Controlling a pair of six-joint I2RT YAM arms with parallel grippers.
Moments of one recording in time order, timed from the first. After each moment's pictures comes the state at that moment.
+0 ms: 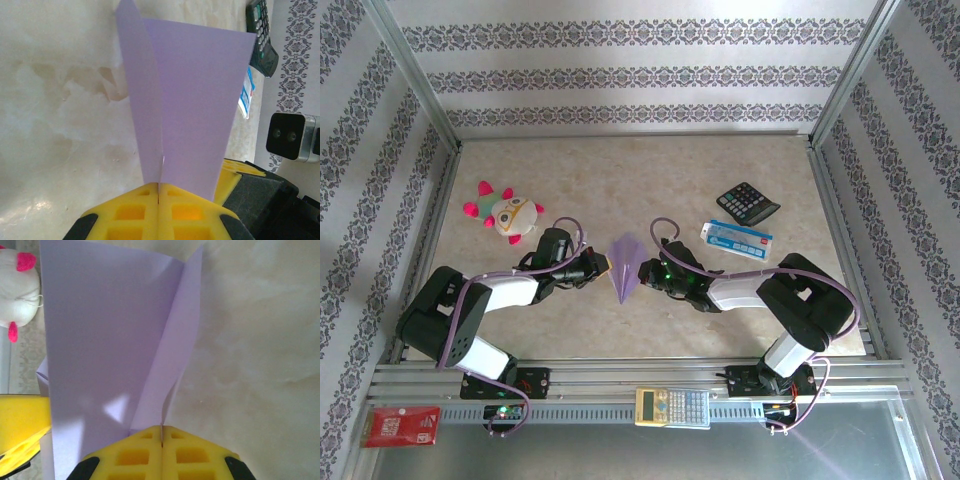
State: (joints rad) left arm -0.40 1.51 0.49 0.35 0.53 -0.98; right arm 0.77 1.63 0.56 0.40 -0.10 1.04
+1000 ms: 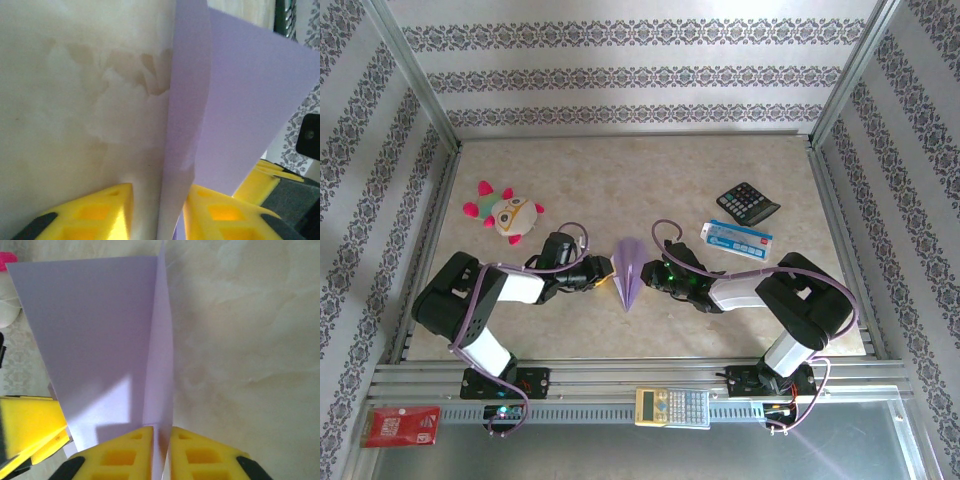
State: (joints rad) left arm -0.40 1.61 0.47 0.42 0.54 -0.99; right arm 0.75 1.64 0.55 0.40 -0.09 1.02
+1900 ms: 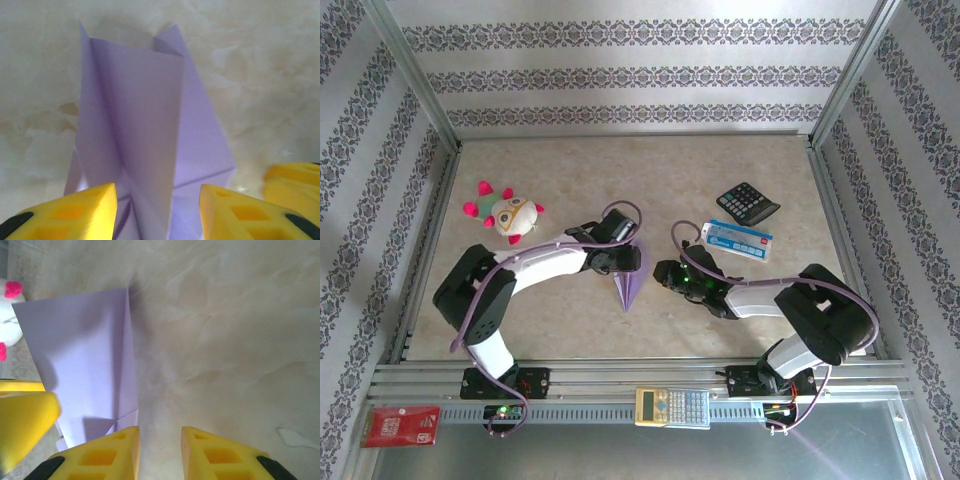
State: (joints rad) left arm -0.69 1.73 1.08 -0.43 0.02 -0.66; right arm 0.67 1.51 0.42 0.43 -0.10 1.02
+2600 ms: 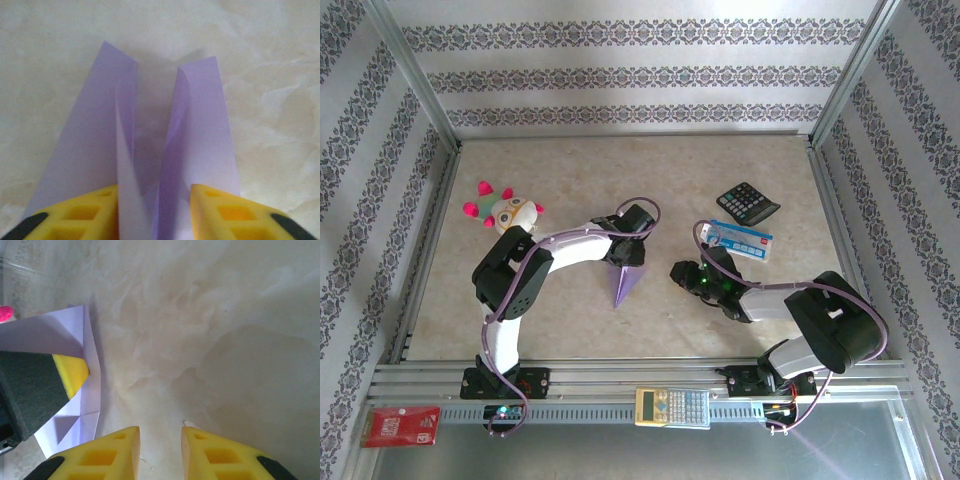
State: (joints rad) left arm -0.70 1.96 1.28 -0.51 -0.09 -0.65; right arm 0.54 1.45 0.32 0.45 -0.20 1.01
